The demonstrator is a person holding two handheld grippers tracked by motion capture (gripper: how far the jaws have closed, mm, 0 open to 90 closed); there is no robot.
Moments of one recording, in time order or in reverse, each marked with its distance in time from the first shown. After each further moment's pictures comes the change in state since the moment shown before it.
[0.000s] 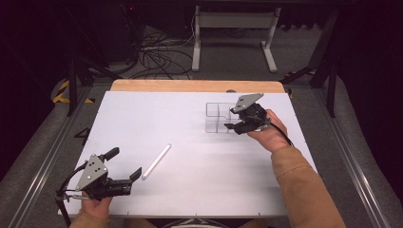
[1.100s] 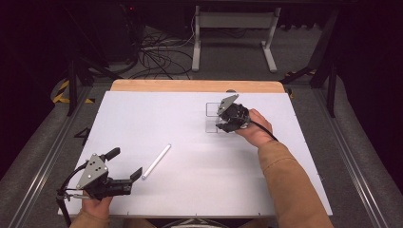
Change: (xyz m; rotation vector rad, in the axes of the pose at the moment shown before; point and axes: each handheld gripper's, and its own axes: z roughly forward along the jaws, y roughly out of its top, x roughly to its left) left arm 0.002 -0.002 0.002 0.008 -0.011 -0.013; right arm -0.002 0.009 0.060 0.156 0.021 -0.052
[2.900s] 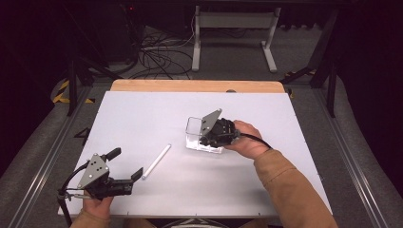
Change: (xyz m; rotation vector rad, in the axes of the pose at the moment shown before) left arm -0.001 0.000 0.002 0.004 -0.004 0.000; right arm 0.073 0.045 -0.028 -0.051 0.231 -0.247
